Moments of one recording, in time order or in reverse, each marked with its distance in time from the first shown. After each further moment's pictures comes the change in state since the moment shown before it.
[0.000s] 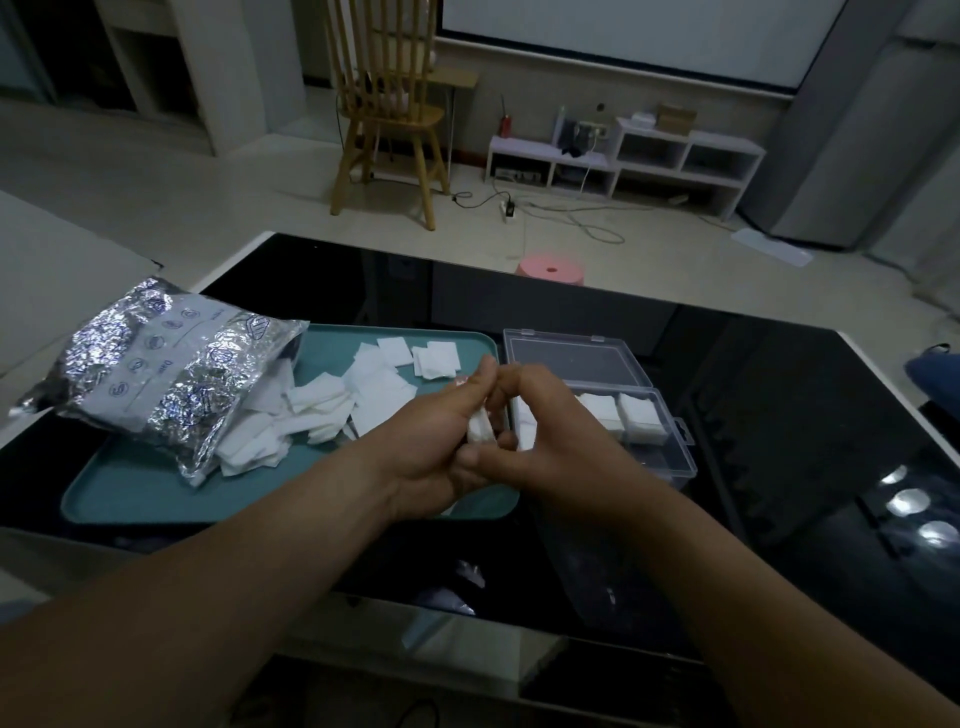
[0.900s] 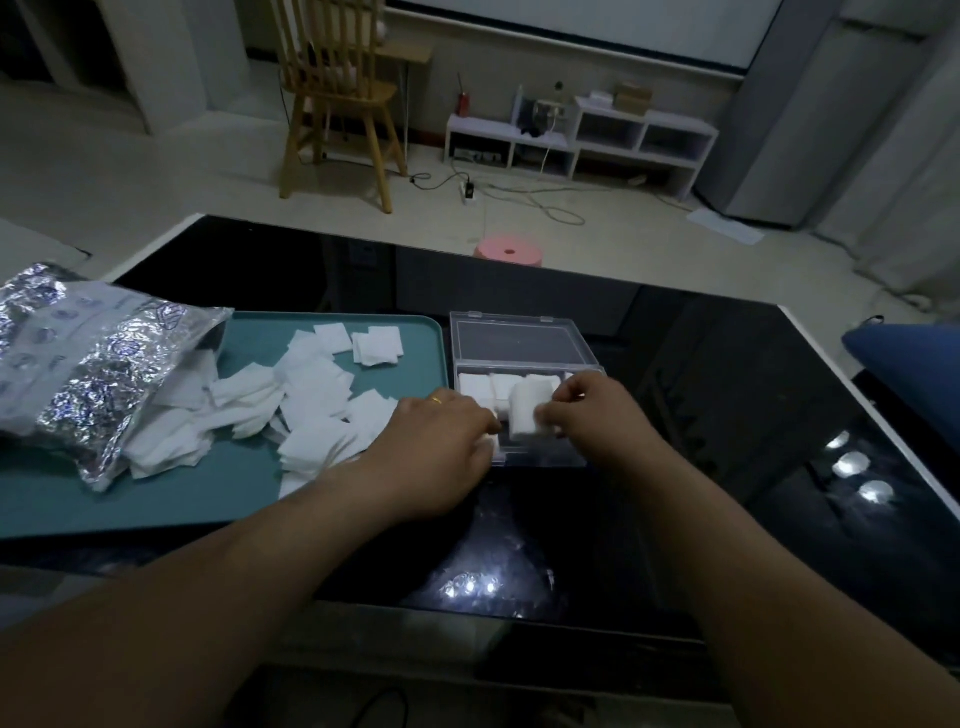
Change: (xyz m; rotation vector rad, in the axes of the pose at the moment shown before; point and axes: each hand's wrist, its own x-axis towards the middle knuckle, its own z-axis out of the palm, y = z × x) left_hand 0.050 -0.045 0.006 1.816 0.120 0.472; right_hand -0.008 0.080 -0.046 0.091 0.233 0.682
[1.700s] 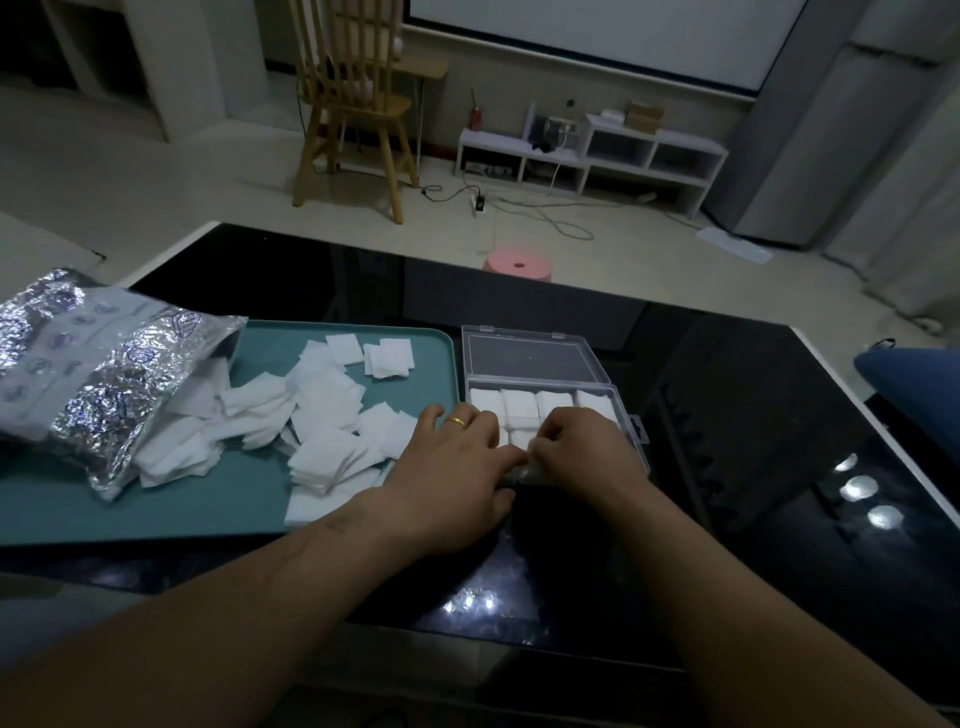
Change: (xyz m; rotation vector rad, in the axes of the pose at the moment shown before) left_hand 0.000 -0.001 0.020 0.215 0.050 0.112; right_hand 0.008 0.005 0.028 -0.490 0.036 -0.111
